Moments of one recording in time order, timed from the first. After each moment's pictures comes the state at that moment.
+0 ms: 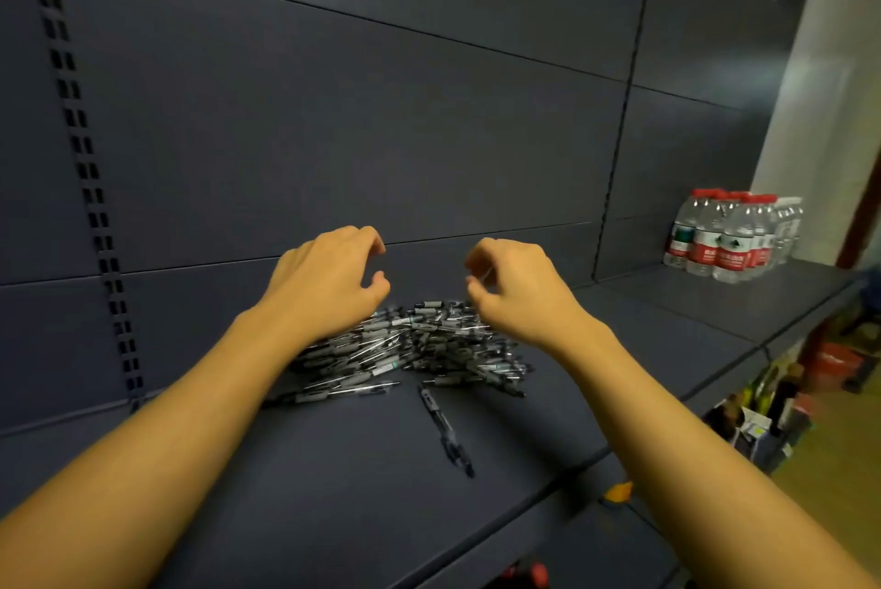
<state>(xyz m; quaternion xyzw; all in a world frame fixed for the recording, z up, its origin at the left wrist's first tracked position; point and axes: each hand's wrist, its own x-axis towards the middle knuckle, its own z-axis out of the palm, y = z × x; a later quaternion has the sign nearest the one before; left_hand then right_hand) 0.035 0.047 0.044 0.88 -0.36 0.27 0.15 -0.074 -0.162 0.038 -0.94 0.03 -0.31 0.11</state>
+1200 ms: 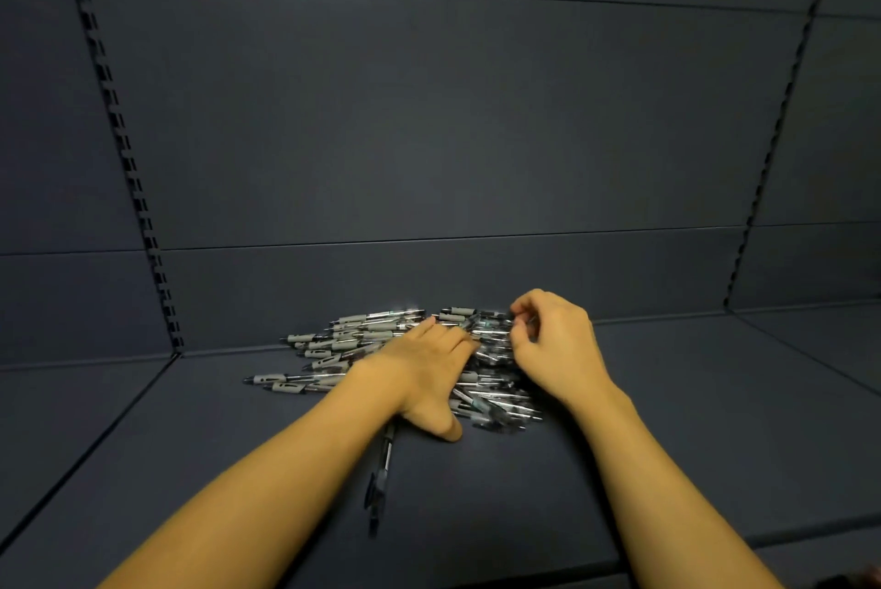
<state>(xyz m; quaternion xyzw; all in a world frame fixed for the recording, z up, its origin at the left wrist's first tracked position) 0.025 -0.110 -0.031 0.92 -0.36 0.00 -0.12 0.015 -0.303 -0.057 -0.90 -0.06 -0.33 0.28</state>
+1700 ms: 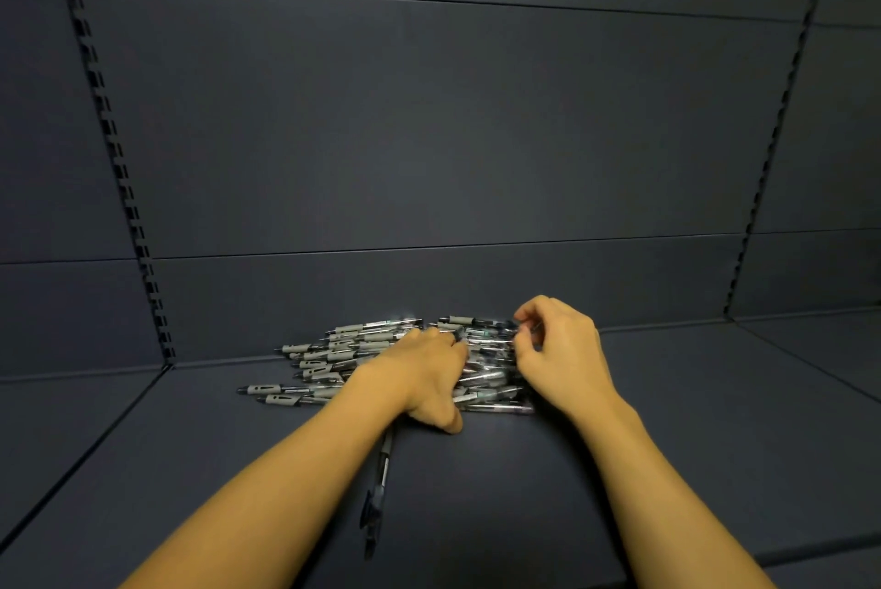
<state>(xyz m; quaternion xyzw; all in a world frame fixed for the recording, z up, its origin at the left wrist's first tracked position) 0.044 -0.116 -0.034 0.94 -0.32 0.00 -0.07 0.017 -0.306 -0.058 -0.88 -0.06 -0.37 0.28</state>
